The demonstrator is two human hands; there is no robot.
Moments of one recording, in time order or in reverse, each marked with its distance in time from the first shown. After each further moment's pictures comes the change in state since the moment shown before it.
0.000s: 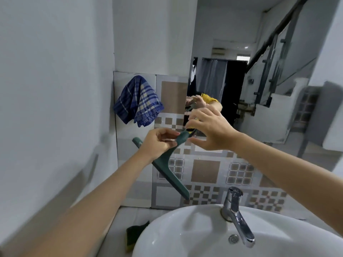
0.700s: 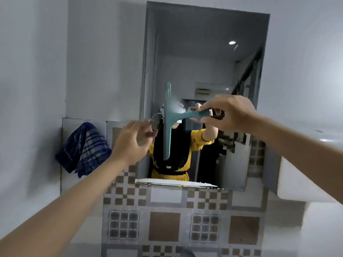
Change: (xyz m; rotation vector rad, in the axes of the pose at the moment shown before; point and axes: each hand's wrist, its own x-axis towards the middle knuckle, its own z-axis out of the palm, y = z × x) left_hand 0.106 0.093 0.068 0.721 0.358 0.531; right_hand -0.040 0.187 -0.147 -0.059 0.159 0.211
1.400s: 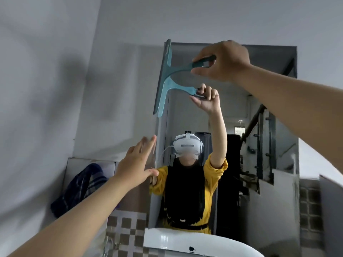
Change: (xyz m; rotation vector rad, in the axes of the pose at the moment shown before) left_hand 0.080 -0.071 0.009 0.464 -0.201 0.004; right_hand 0.203 0.028 -0.041 -0.051 0.353 0.079
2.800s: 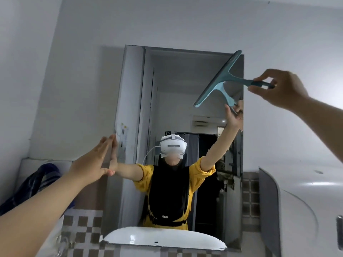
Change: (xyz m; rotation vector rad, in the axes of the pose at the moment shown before) left_hand 0.005 0.000 0.003 0.025 -0.052 -0.069; right_hand -0.143 0.177 -0.096 -0.002 0.003 0.456
